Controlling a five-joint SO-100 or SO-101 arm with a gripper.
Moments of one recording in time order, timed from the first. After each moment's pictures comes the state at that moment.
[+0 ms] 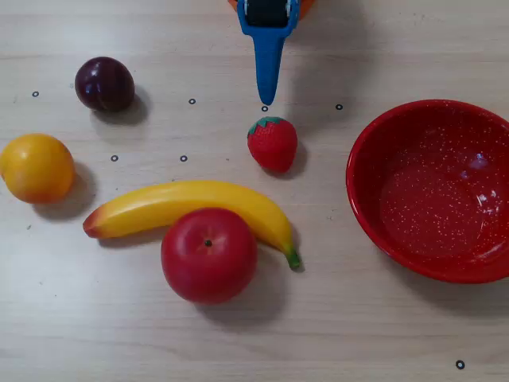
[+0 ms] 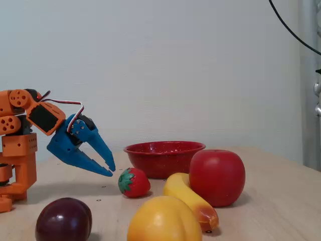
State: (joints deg) arm -2.1 184.5 178.2 51.2 1.1
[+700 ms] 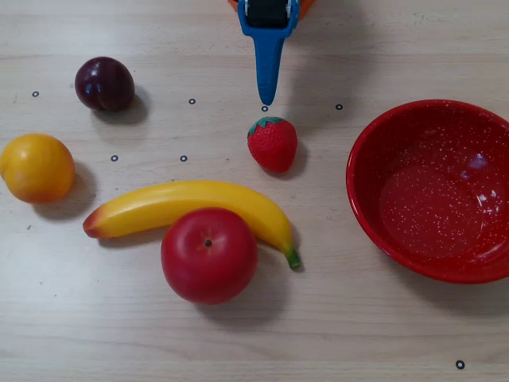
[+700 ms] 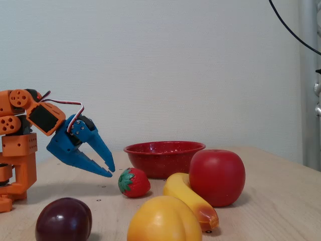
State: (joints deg) arm -2.1 181.9 177.6 51.2 2.4
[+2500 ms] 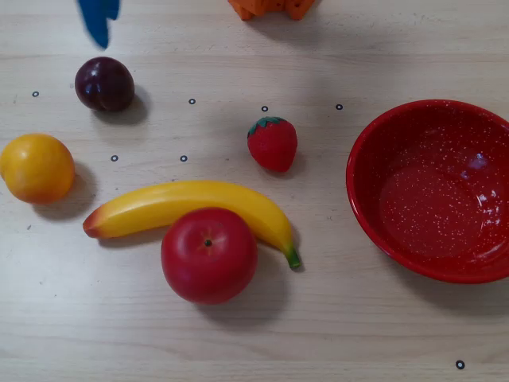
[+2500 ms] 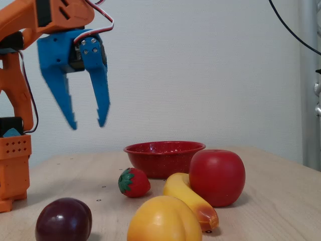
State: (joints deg) arm -43.2 89.1 69.5 103.3 46.3
